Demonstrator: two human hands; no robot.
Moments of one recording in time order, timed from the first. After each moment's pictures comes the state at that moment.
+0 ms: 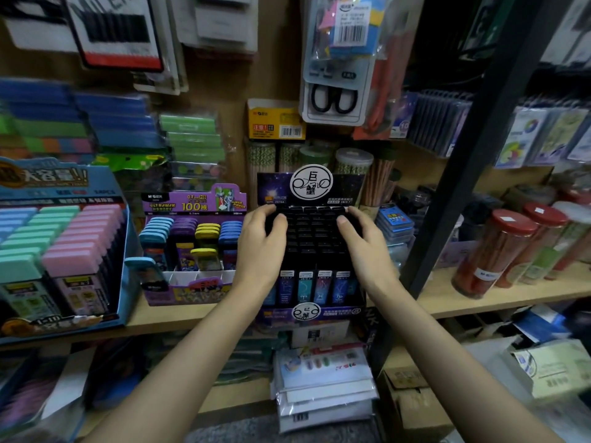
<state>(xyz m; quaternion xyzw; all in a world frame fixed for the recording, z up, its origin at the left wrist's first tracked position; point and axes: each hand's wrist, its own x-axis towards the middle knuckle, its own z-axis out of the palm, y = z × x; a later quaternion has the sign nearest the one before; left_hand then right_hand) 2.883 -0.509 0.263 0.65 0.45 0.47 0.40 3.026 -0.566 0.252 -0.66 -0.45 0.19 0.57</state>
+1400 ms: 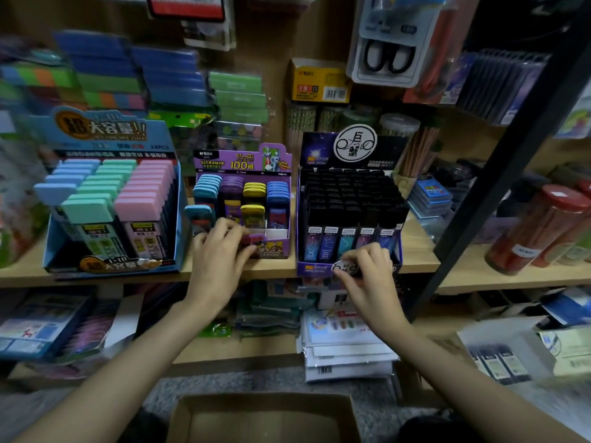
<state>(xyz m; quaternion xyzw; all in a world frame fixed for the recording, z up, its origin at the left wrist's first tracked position) 2.754 -0.507 0.194 0.82 0.49 0.30 0.03 2.979 -0.604 0.160 -0.67 -0.63 -0.06 0.39</state>
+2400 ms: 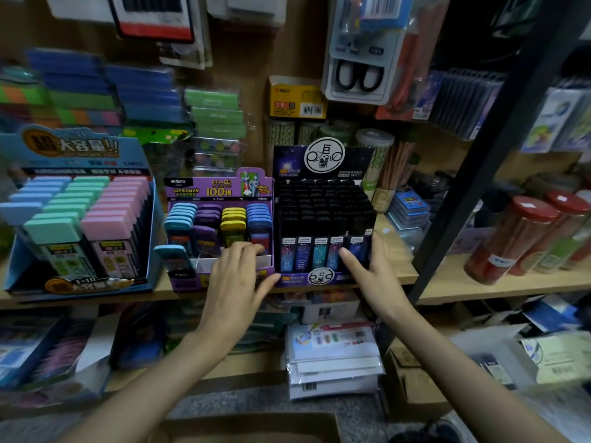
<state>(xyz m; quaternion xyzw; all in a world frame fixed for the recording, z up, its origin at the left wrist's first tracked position) 2.801 -0.539 0.194 0.84 0.44 0.32 0.00 3.013 -0.603 0.201 -0.66 -0.54 0.17 0.49</state>
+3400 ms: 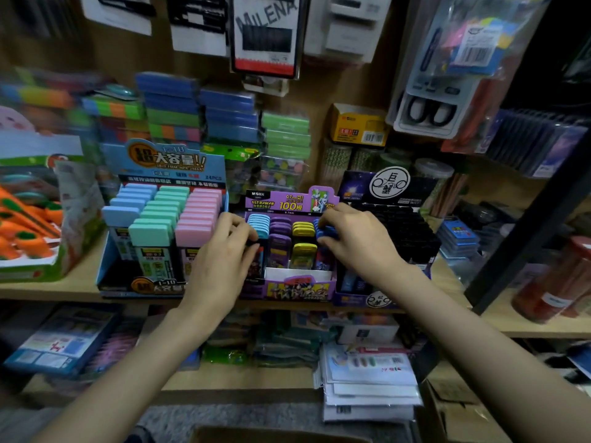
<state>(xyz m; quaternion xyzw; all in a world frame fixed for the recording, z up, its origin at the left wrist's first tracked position) 2.705 -0.498 0.248 0.81 0.44 0.40 0.03 2.911 -0.524 0.291 -0.65 -0.73 -0.13 0.15</state>
